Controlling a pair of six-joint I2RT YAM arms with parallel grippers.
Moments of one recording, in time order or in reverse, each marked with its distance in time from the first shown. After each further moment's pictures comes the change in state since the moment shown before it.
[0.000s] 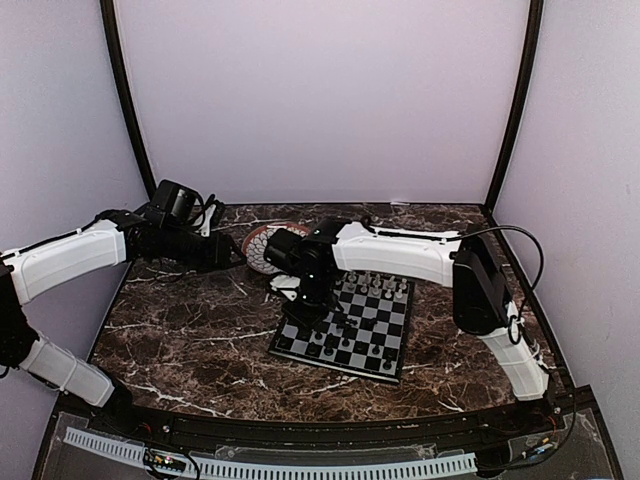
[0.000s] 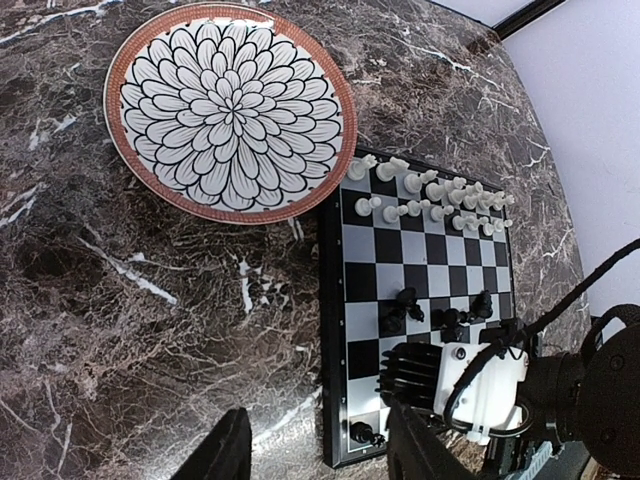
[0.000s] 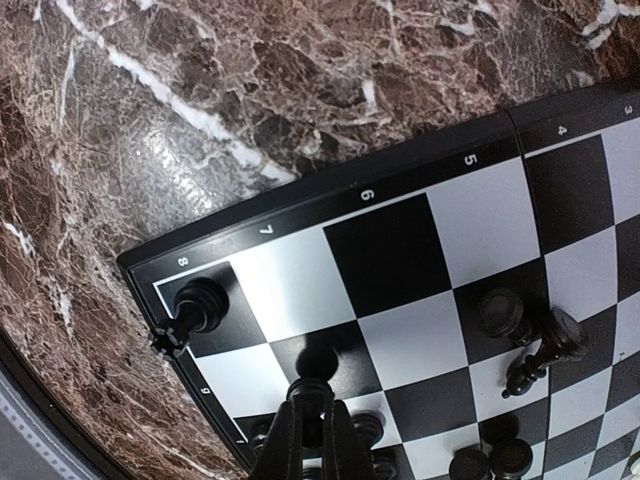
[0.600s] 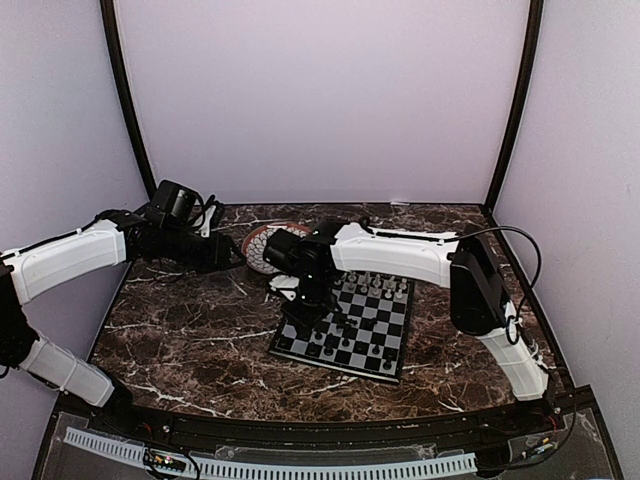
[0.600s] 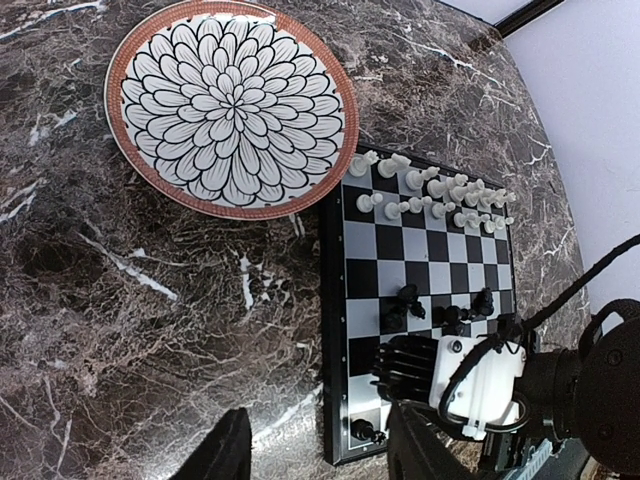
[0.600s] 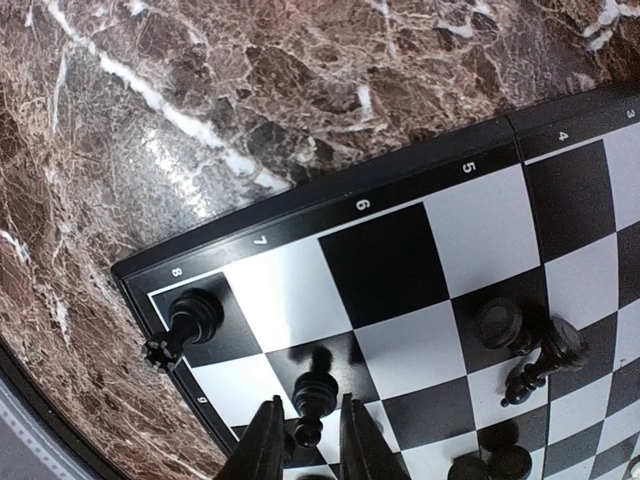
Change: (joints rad) left arm 0.000 0.000 0.000 -0.008 0.001 0.000; right arm -0.006 0.015 0.014 -0.003 0.003 0.003
